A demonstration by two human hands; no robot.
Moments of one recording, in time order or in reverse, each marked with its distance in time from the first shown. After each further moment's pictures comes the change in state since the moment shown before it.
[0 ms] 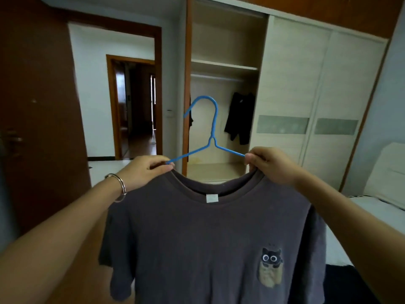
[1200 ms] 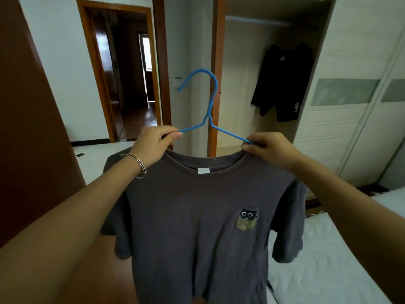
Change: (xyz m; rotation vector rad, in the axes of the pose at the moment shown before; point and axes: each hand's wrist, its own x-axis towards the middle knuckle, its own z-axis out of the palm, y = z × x) left_hand 0.387 -0.381 -0.029 0.019 0.238 0.124; right_hand 0.453 0.079 0.312 -0.028 -0.036 0.042
